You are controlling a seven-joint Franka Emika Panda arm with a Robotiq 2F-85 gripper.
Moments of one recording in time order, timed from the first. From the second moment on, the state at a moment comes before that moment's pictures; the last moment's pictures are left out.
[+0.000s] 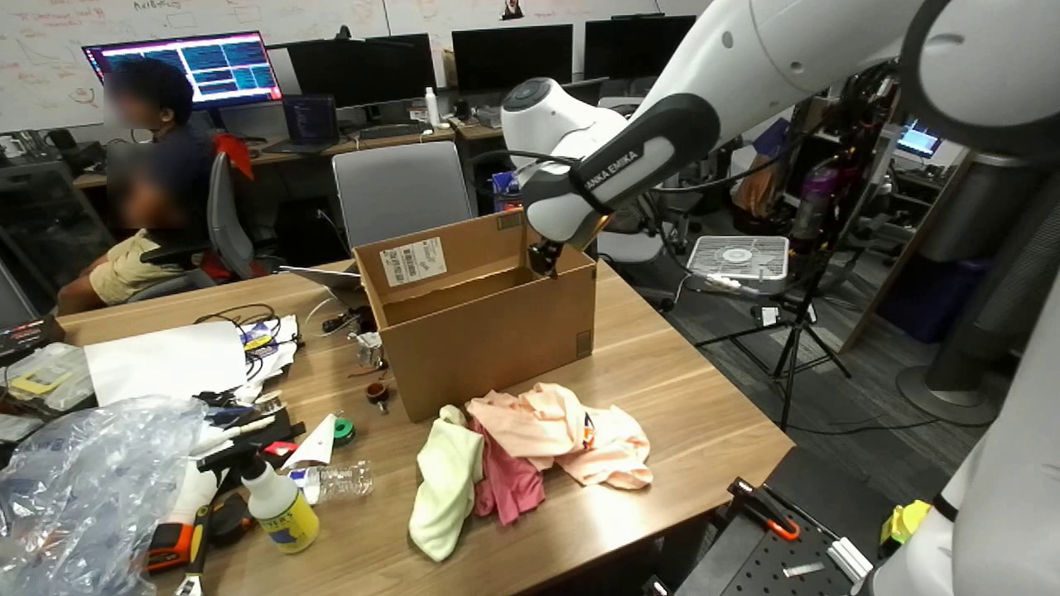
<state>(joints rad) 0.05 0.18 -0.09 -1.99 -0.52 2.31 0.15</state>
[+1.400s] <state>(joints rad) 0.04 -0.07 -0.02 -2.51 0.08 2.30 -0.28</state>
